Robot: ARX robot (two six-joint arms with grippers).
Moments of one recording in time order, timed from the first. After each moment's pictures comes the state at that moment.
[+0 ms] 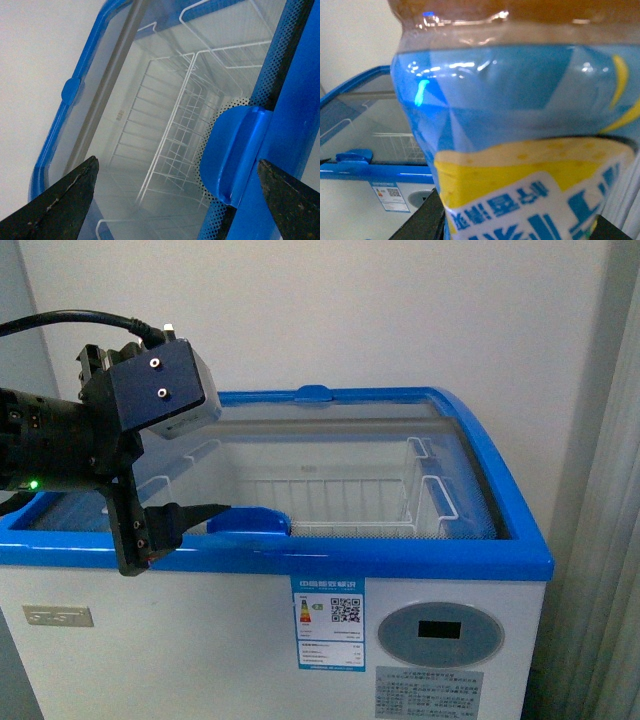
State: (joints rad) left arm -0.14 1.75 1.10 0.32 0.53 1.16; right arm 0.15 0.39 0.57 -0.16 0.19 0.09
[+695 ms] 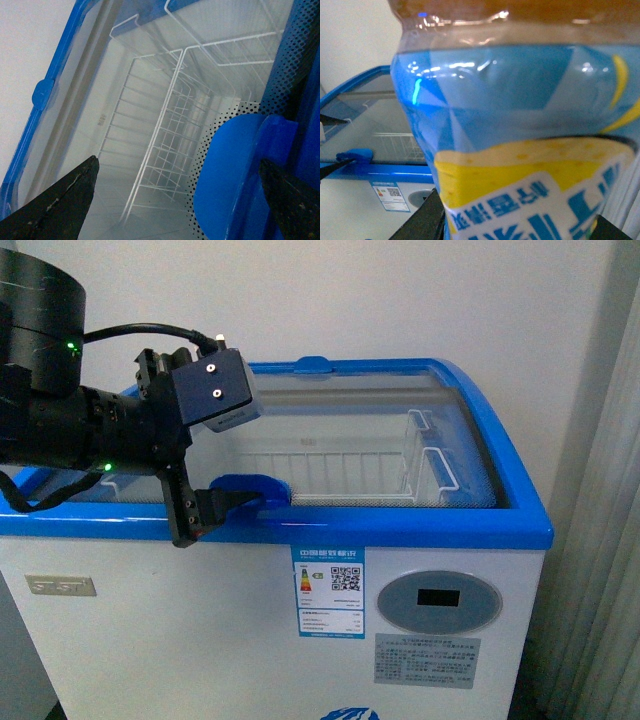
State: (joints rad) left arm -0.17 1.97 1.31 0.29 0.51 1.17; right arm 0.15 0.39 0.57 -0.16 0.19 0.09
